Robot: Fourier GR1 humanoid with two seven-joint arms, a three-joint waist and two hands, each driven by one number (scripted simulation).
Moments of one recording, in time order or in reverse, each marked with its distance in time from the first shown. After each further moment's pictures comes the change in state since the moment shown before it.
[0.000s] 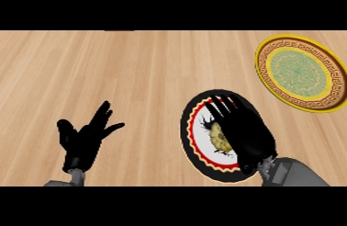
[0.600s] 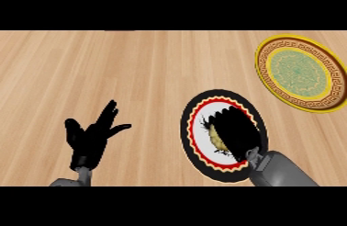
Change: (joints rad) left arm -0.015 -0.047 0.003 0.017 -0.028 -0.017 -0.007; right arm -0.013 0.069 0.010 0.190 0.144 0.011 -0.123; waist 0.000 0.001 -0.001
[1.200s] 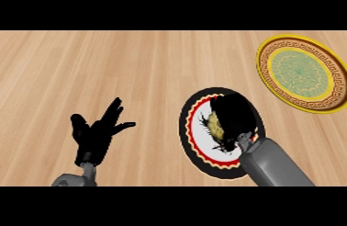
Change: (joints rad) left arm -0.034 -0.022 0.001 0.023 -0.006 -0.016 0.016; right arm -0.040 0.141 -0.151 0.123 0.081 -0.106 0.088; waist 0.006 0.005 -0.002
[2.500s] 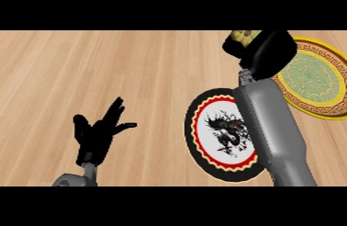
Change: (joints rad) left arm -0.003 0.006 -0.018 -0.006 -0.013 0.003 -0.006; right arm -0.397 0.212 -0.537 0.275 0.422 -0.877 0.657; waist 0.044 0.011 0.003
